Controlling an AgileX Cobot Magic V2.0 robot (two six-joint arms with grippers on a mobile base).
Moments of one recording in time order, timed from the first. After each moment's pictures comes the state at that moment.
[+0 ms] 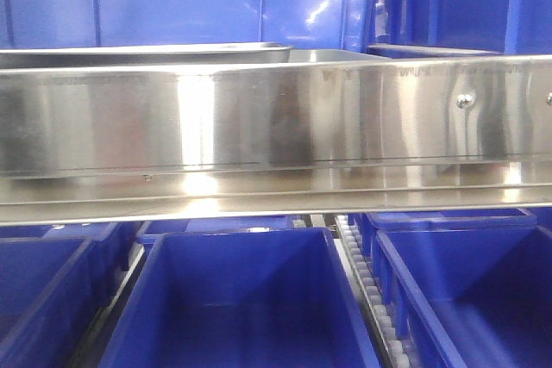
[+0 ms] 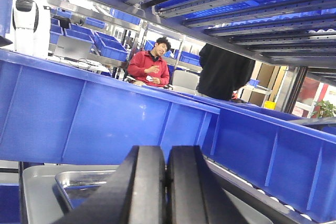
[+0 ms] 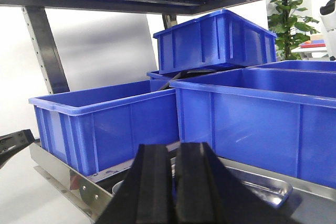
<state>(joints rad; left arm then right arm) -0.48 0.10 -0.36 0.53 0.15 -0.76 0.76 0.55 -0.61 -0.68 -0.02 0.90</state>
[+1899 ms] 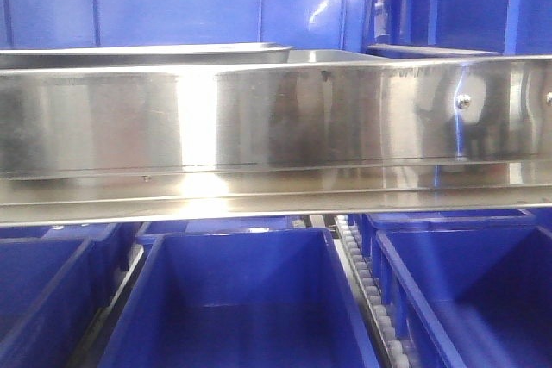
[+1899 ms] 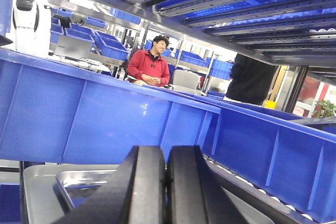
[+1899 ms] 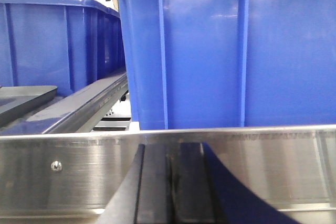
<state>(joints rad) -0.48 0.10 -0.36 0.53 0.16 -0.76 0.00 0.01 0.00 0.08 0.05 -0.01</state>
